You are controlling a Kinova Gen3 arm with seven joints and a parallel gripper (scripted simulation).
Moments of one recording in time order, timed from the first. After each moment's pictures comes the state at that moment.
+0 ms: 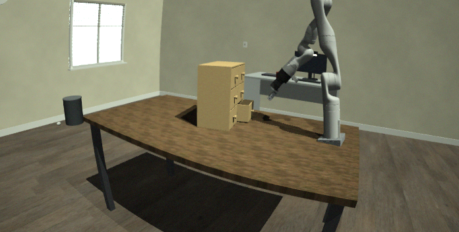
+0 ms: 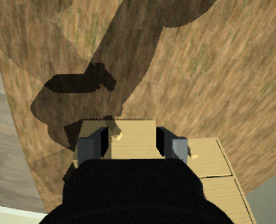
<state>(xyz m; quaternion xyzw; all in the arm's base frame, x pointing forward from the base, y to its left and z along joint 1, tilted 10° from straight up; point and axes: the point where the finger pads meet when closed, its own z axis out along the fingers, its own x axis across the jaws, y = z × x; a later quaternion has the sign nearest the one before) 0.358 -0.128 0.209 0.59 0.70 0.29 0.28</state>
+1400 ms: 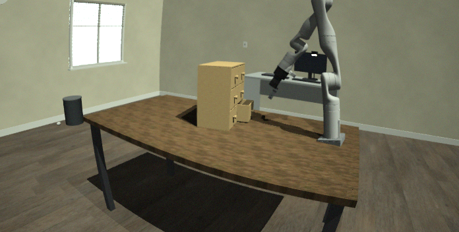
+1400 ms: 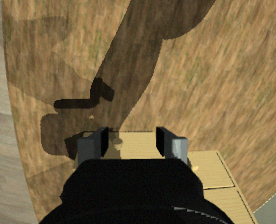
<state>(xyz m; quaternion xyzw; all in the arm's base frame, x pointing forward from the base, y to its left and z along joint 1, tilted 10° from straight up) 0.355 -0.128 0.216 0.61 0.72 0.24 0.24</state>
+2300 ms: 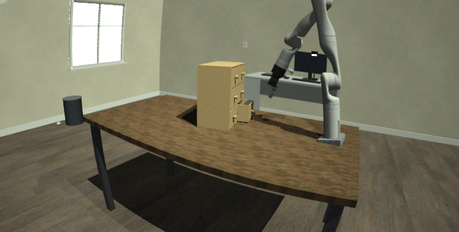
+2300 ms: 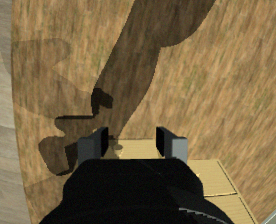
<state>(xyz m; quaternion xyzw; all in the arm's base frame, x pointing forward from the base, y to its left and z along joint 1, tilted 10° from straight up) 0.355 -0.128 0.222 0.62 0.73 0.20 0.21</state>
